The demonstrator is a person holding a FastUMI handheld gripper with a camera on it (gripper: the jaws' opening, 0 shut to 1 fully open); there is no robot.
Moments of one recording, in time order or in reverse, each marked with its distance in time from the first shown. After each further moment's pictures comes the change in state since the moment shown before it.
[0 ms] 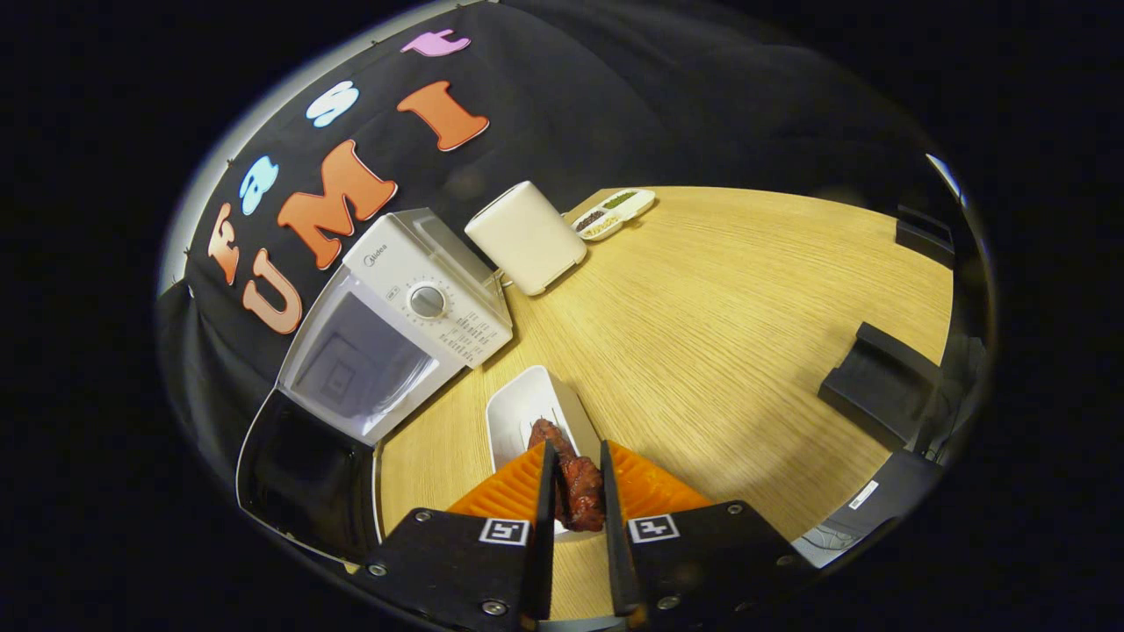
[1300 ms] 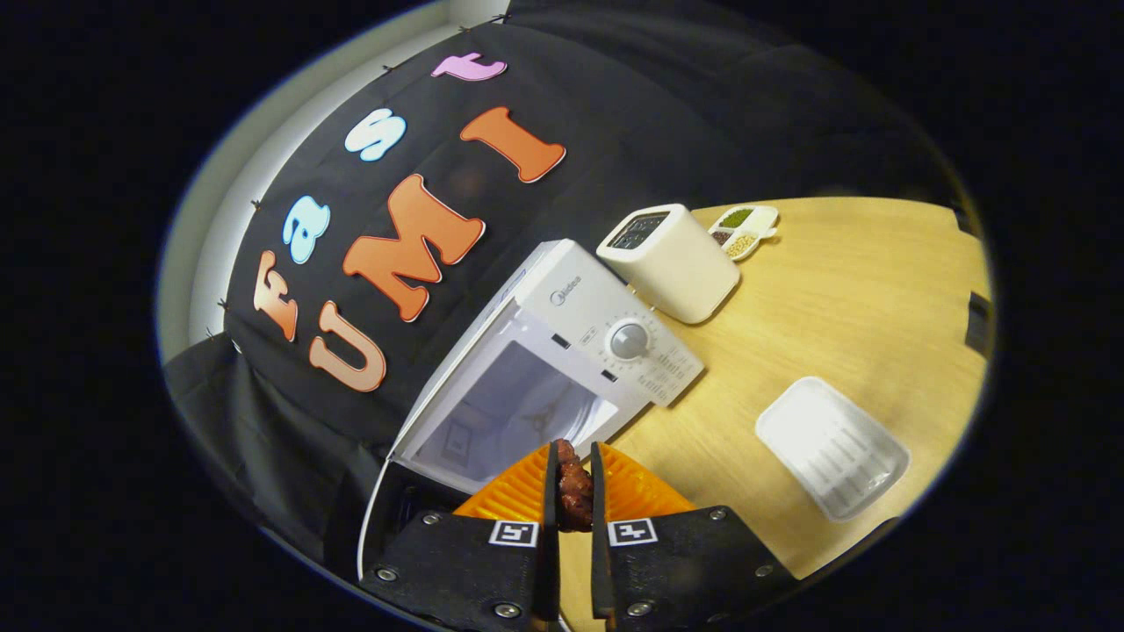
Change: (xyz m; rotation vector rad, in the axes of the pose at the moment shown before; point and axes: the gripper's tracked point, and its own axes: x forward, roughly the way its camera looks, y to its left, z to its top) arm 0.013 0.227 0.025 0.169 -0.115 0.242
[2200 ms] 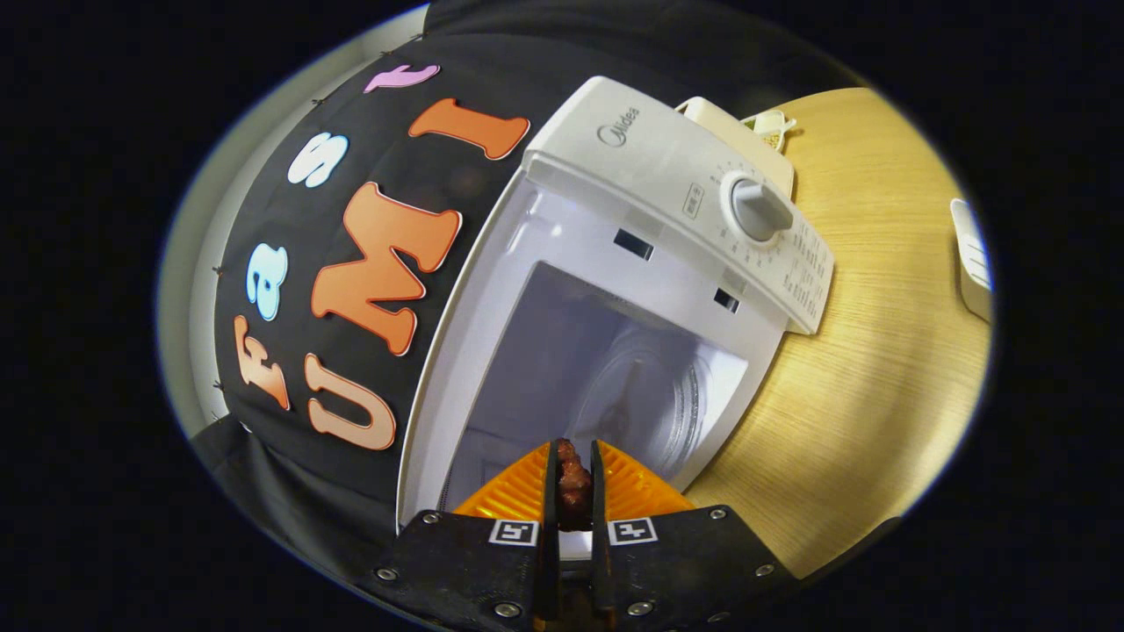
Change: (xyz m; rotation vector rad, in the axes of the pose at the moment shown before) arm 0.162 0.063 -0.050 0.262 -0.060 0.010
